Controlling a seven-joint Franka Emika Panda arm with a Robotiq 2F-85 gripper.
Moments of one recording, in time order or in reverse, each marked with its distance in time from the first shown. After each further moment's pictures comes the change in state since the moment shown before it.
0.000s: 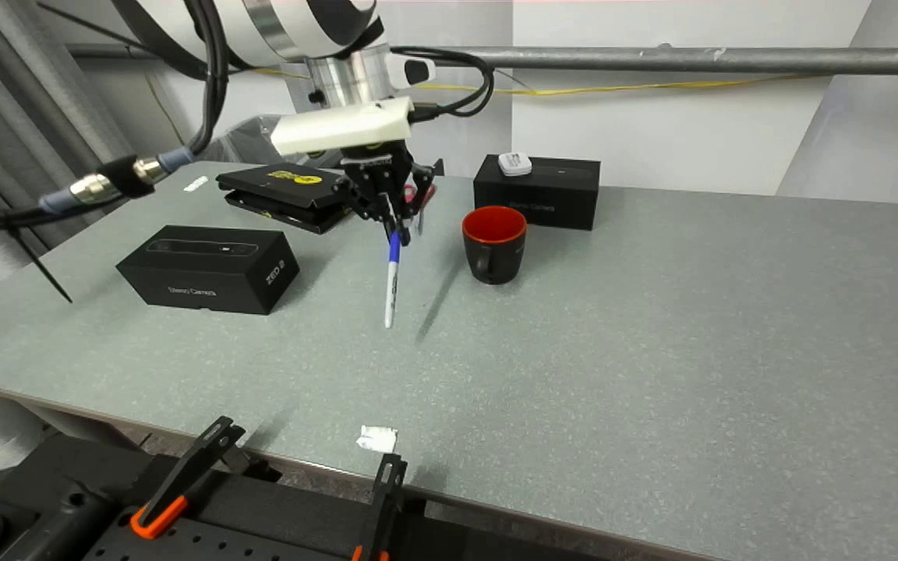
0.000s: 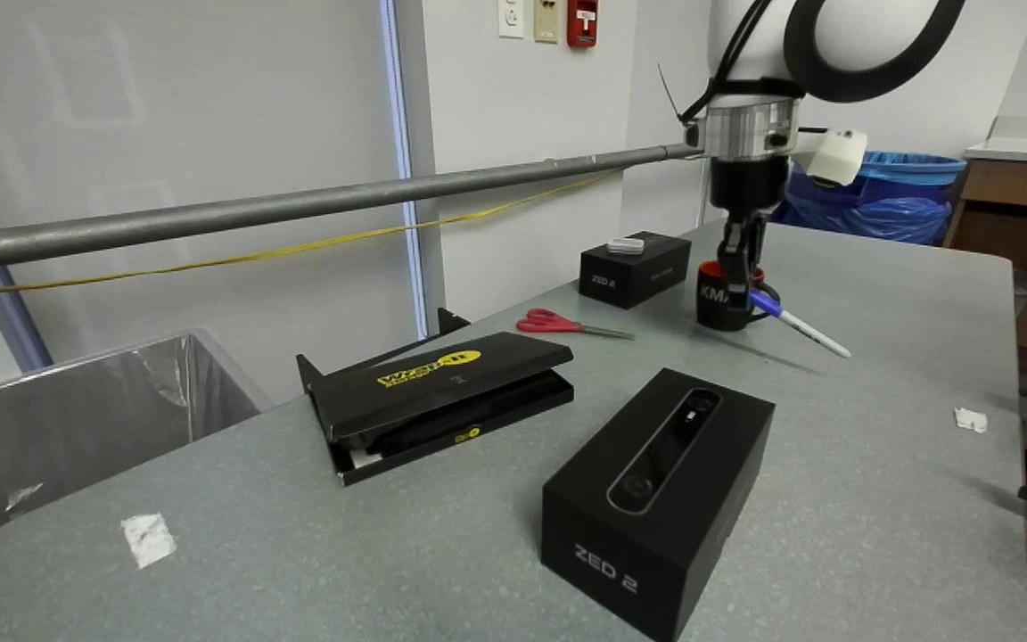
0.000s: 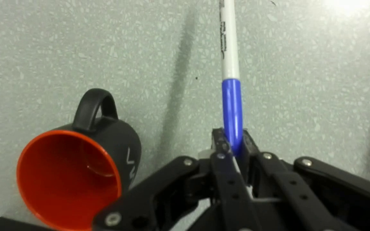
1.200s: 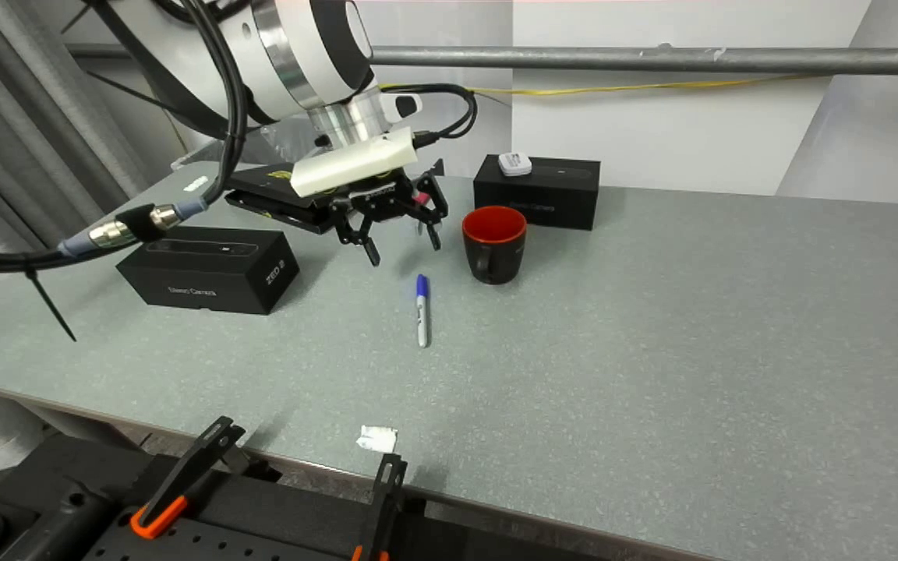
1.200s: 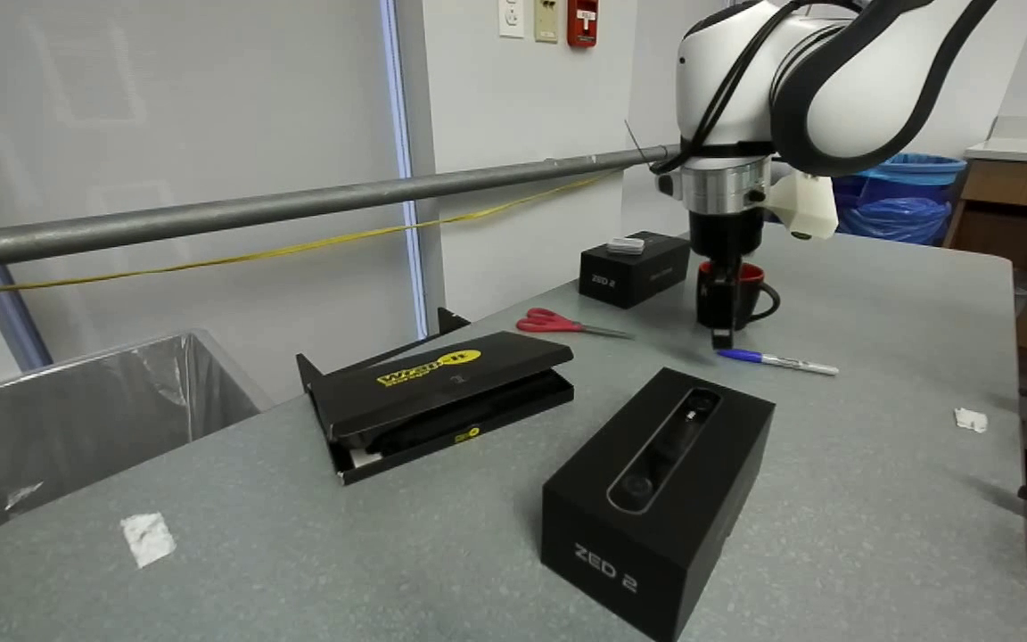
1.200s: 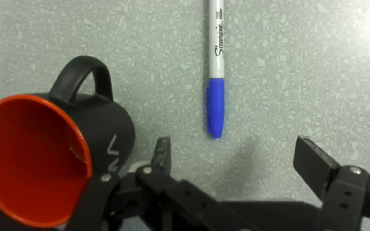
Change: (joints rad) arm 0.088 0.138 -0.056 0.068 -0.180 0.038 0.044
